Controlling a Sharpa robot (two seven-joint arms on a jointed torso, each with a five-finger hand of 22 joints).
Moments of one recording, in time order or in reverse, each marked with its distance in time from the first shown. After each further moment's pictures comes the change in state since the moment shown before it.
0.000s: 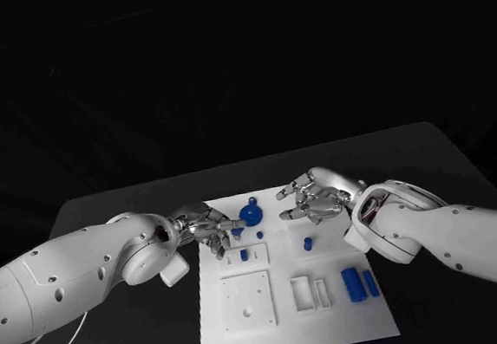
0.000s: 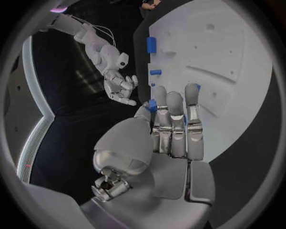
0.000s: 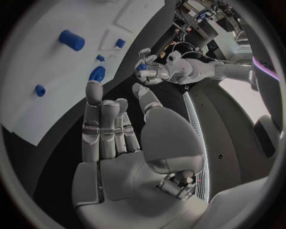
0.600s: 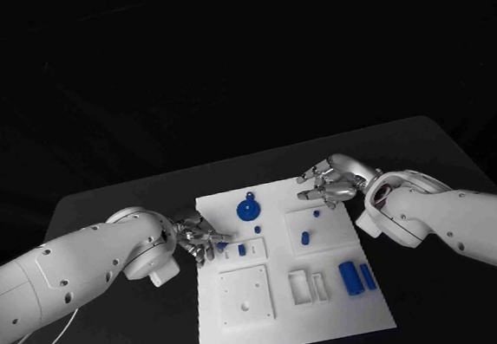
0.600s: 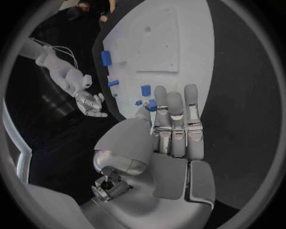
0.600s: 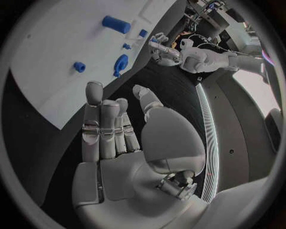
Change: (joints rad) left arm 0.000 0.031 -0.017 -0.034 -0.229 -0.018 -0.252; left_hand 0.005 0.000 0.006 0.017 0.000 0.001 -0.001 -0.006 -0.006 0.007 0.000 0.000 0.000 0.003 -0.003 0.000 0.001 0.000 0.000 0.000 0.000 -0.001; right arm 0.005 -0.014 0.000 -0.113 0.100 -0.022 -0.007; right_hand -0.009 -0.017 0.020 0.056 0.065 -0.003 0.003 0.000 0.000 0.000 0.000 0.000 0.000 0.000 0.000 0.000 0.000 0.000 0.000 0.000 -0.004 0.000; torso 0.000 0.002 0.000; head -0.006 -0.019
